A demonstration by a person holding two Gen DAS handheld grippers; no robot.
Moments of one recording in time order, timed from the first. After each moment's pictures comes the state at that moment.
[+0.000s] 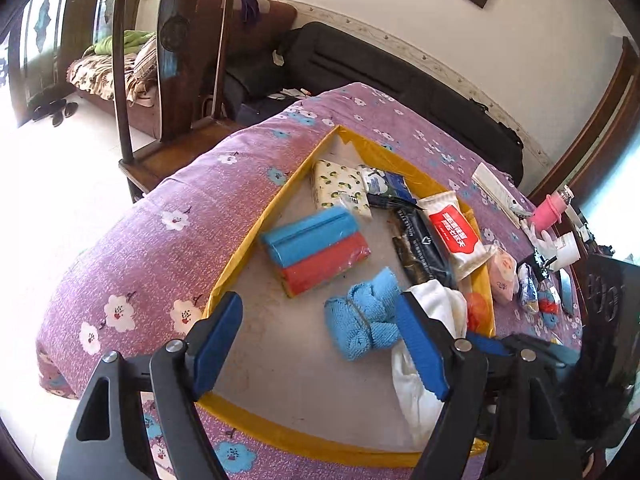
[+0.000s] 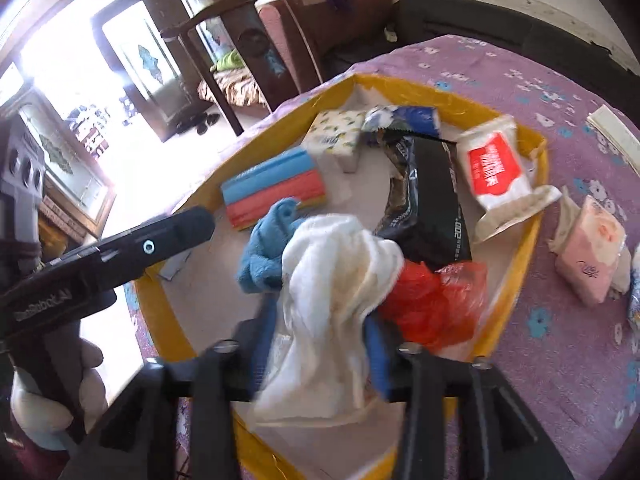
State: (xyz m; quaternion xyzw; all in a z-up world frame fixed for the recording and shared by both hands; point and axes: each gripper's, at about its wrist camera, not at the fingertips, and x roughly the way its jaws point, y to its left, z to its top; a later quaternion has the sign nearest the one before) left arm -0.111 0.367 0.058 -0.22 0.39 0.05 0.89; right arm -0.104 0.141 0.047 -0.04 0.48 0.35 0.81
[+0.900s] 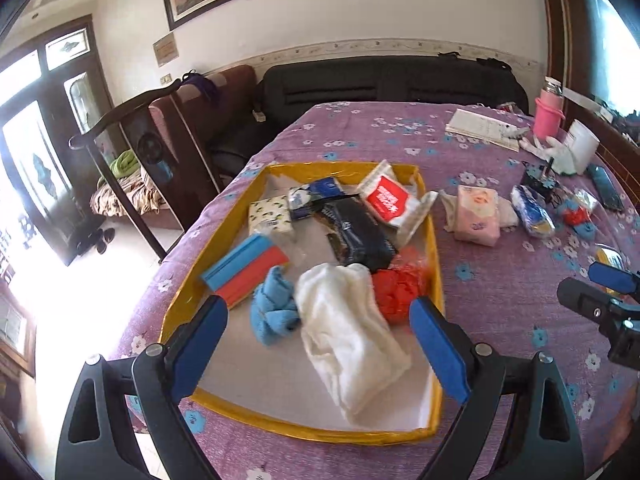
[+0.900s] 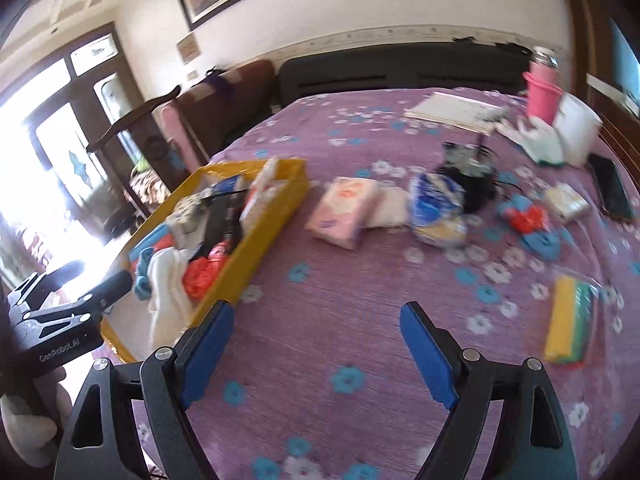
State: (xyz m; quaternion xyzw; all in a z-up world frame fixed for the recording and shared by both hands) left arm -0.121 0.210 0.096 0.05 0.37 0.10 0.92; right arm -0.146 -0.066 0.070 0.07 0.40 0.19 0.89
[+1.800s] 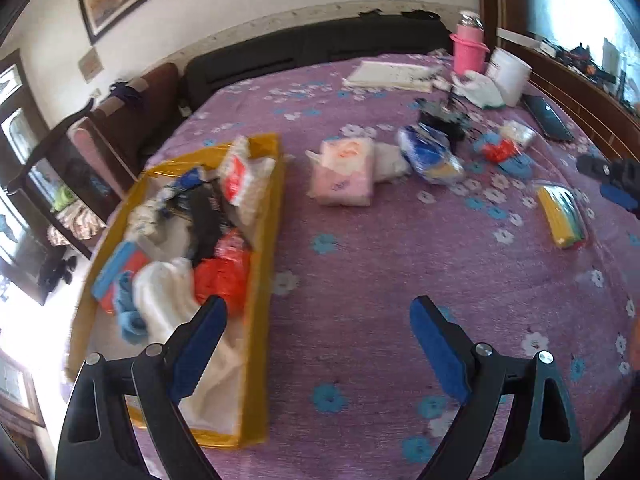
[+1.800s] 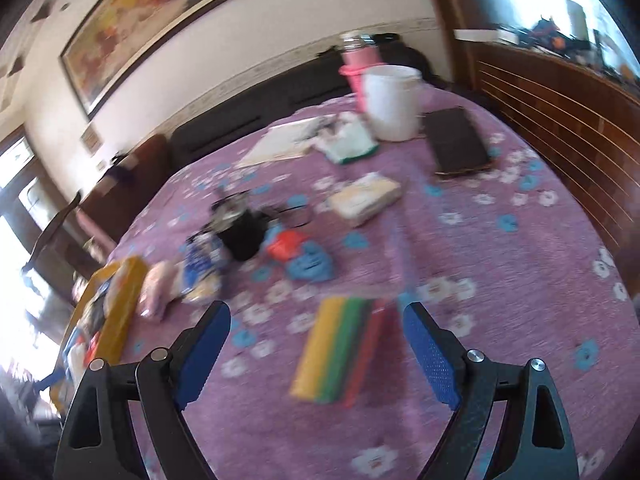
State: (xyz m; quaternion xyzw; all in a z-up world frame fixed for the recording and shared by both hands) left arm -0.093 0.091 0.053 0.10 0.43 -0.01 0.90; right arm -0.128 -0.266 0.051 0.20 0.36 0.01 0.91
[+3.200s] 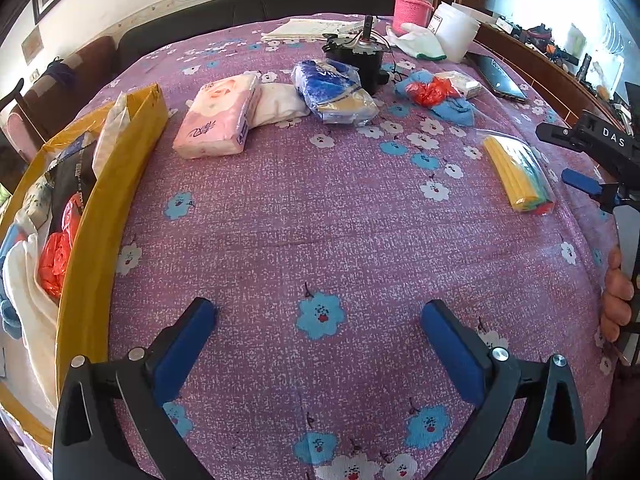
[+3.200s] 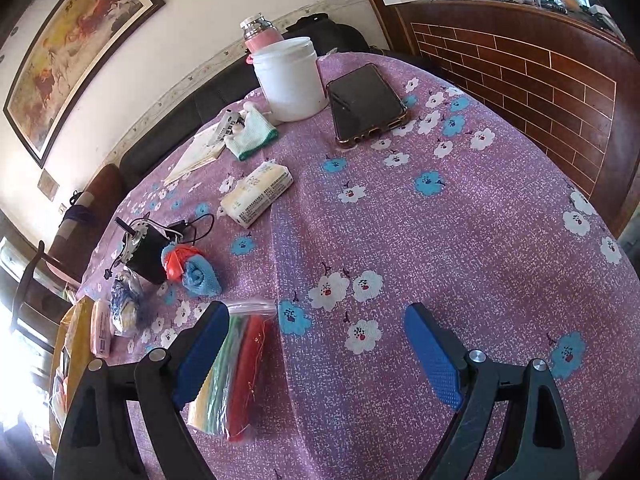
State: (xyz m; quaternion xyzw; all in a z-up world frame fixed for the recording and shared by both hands) left arm -0.076 0.043 0.001 0.06 0.48 -0.10 0.87; right arm -0.117 -0.321 0.008 0.26 0.40 -0.05 0.88
